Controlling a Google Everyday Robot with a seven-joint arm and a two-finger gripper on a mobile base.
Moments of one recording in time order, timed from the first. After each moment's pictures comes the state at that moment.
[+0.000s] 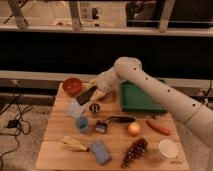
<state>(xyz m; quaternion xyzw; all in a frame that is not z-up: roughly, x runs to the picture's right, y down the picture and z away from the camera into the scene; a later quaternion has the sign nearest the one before) -0.053 0.004 0.723 -0.16 -0.37 -0.09 0.91</state>
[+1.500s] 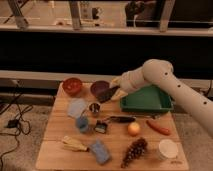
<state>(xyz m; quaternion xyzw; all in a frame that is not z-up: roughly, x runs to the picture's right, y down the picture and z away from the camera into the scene) 0.059 -0.009 0.703 -0.11 -0.32 -0.02 0.94</state>
